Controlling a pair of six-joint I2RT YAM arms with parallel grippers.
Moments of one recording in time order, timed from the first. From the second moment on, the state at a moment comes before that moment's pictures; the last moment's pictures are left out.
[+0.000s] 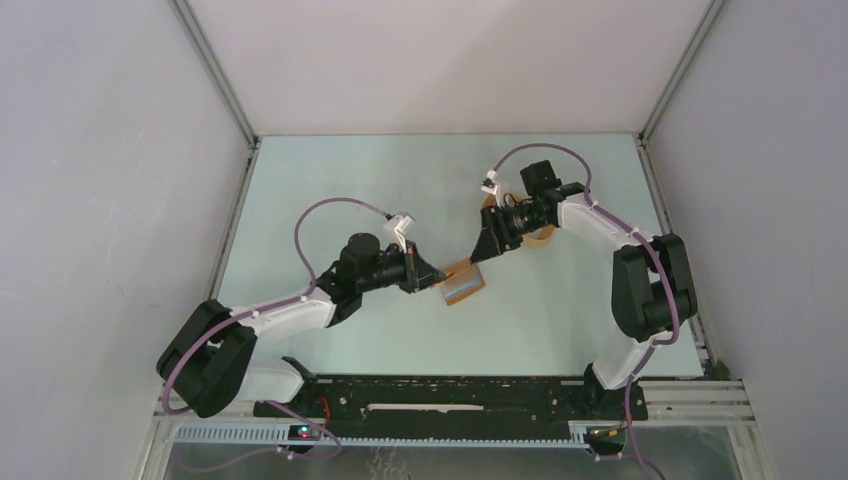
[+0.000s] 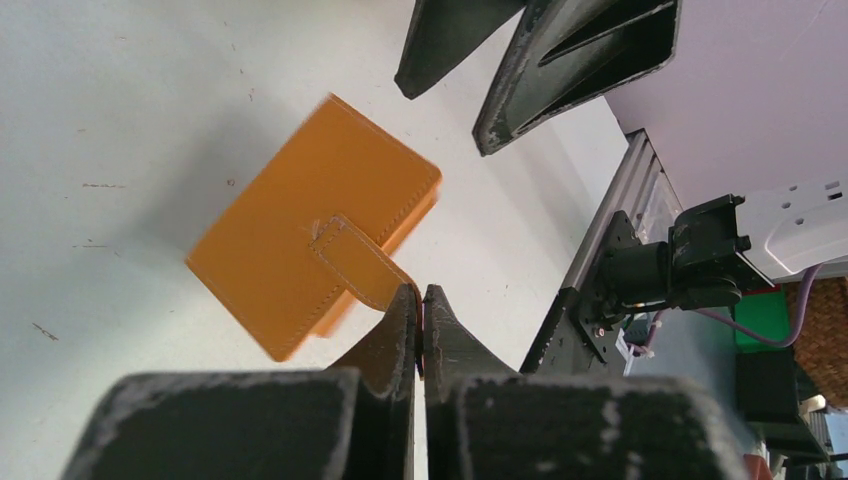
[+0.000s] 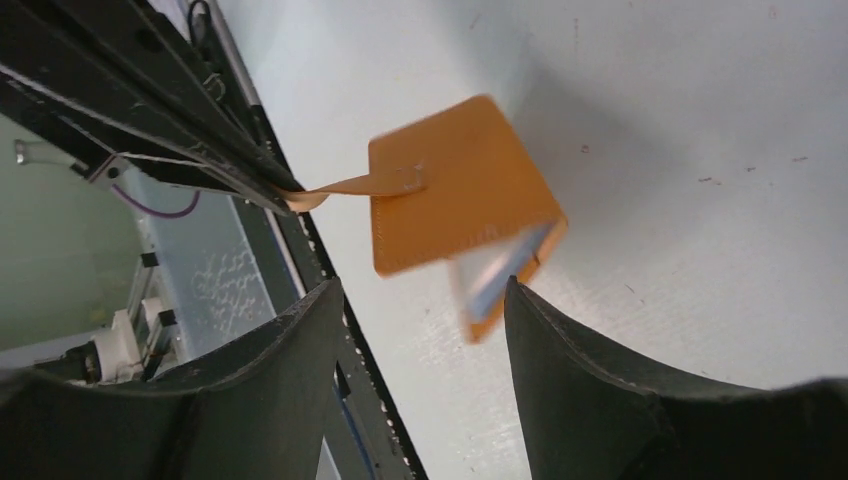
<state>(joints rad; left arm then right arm) -0.65 1.29 0.51 0.45 0.44 -0.60 0.31 1.73 1.24 -0.65 -0.90 -0.10</state>
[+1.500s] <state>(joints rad) -0.60 1.31 0.52 0.36 0.53 -0.60 0.69 1.43 0.82 -0.19 -0.52 -0.85</state>
